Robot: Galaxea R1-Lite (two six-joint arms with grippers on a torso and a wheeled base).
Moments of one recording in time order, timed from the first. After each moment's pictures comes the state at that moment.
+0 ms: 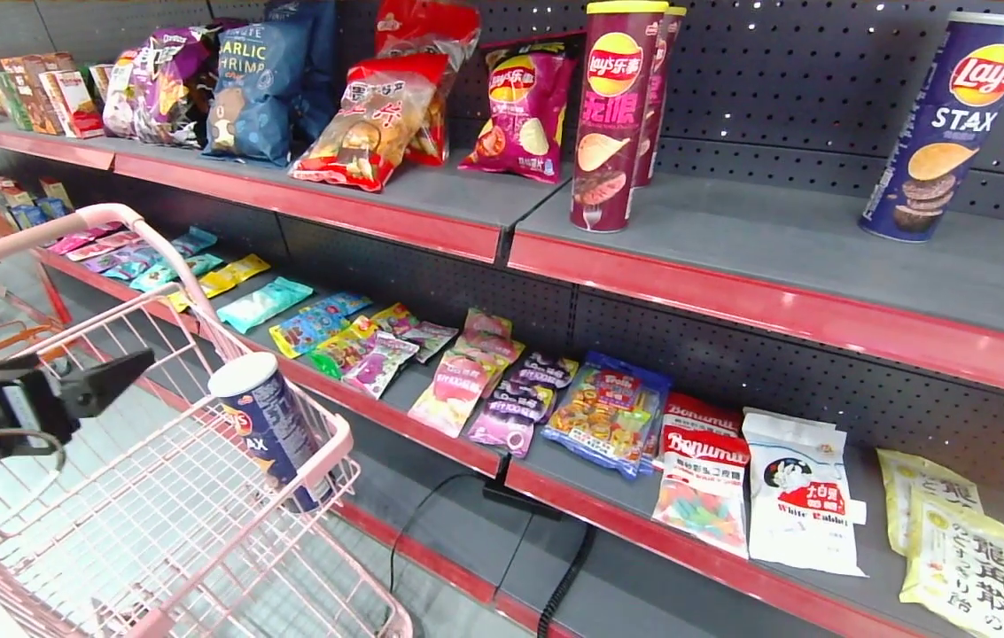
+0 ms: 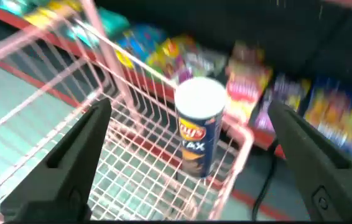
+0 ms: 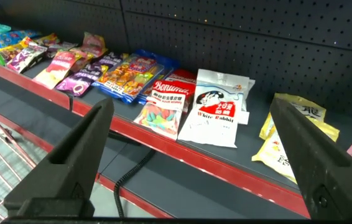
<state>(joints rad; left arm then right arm) 0.12 1.22 -0.47 -0.50 -0.16 -0.02 0.00 0.00 0.00 0.00 -0.01 0.00</state>
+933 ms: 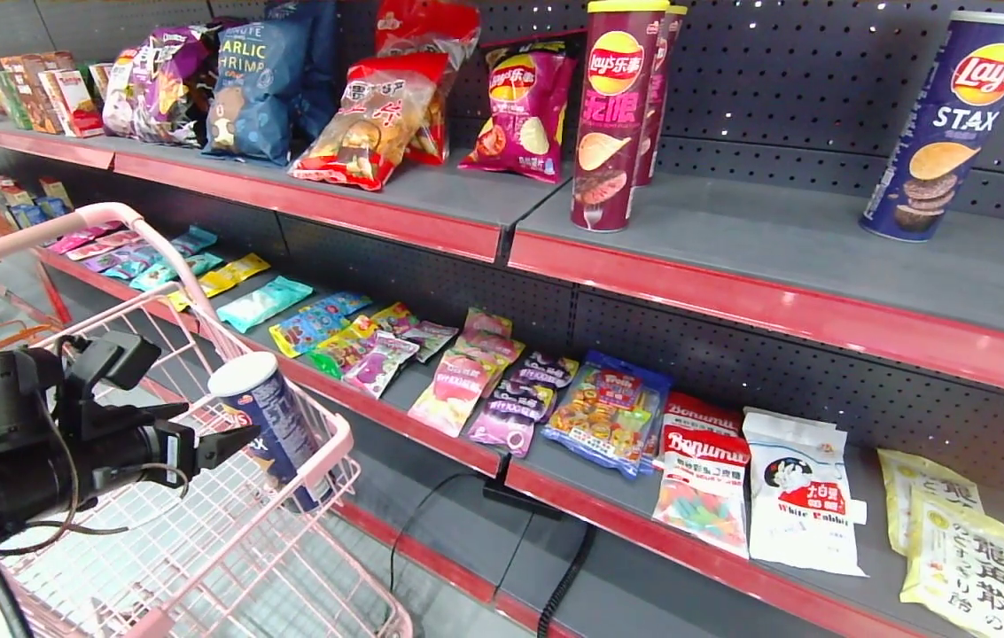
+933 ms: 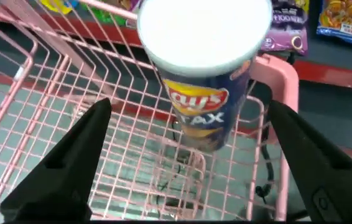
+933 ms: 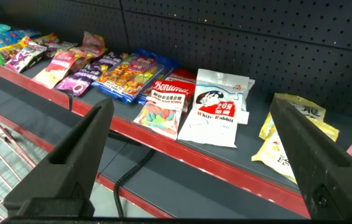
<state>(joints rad) 0.16 1.73 -0.44 -0.79 -0.41 0.21 0.00 0.00 0.00 0.01 -0.01 0.00</state>
